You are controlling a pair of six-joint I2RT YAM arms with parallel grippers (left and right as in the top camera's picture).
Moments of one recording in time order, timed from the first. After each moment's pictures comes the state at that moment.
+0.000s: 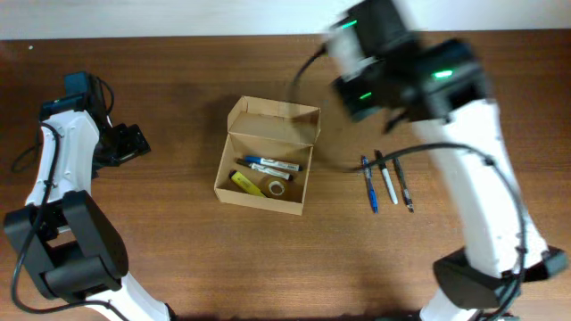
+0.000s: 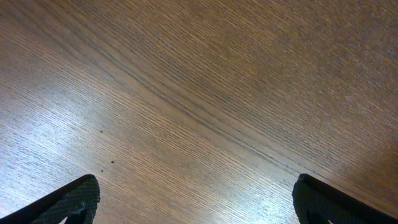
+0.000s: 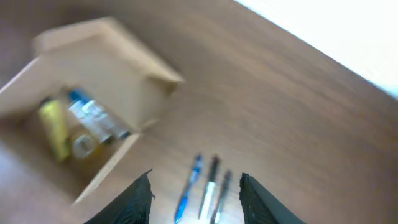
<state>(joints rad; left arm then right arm) 0.28 1.90 1.52 -1.06 -0.13 -0.24 0.38 1.83 2.32 -1.48 0.12 -0.12</state>
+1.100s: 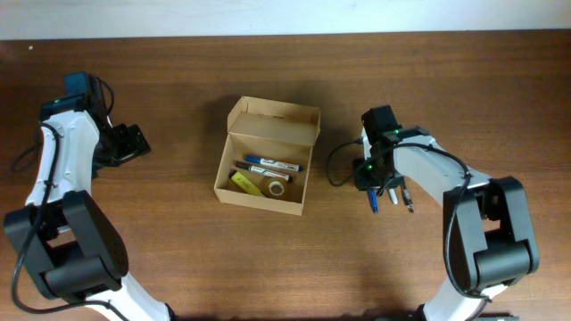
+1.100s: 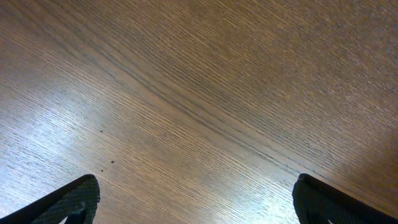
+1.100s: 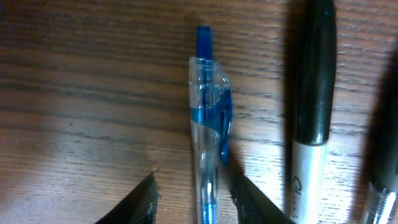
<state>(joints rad) 0.28 1.90 1.52 -1.06 -0.13 -0.24 0.21 1.87 1.13 -0.73 -0.03 0.15</state>
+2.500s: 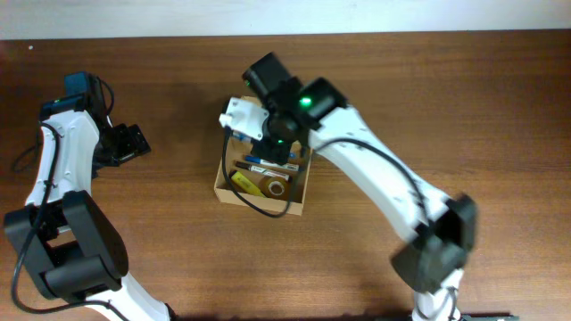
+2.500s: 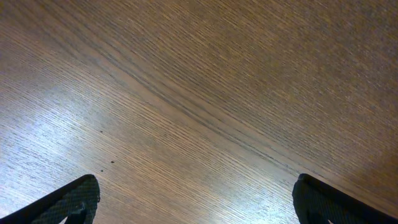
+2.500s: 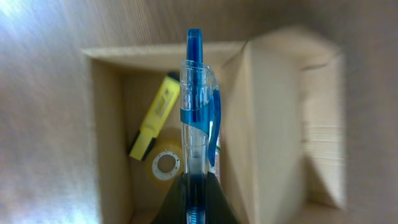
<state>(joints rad) 0.28 1.90 1.52 -1.06 -0.13 -0.24 0.68 2.04 1.99 -1.14 -0.16 -0.61</state>
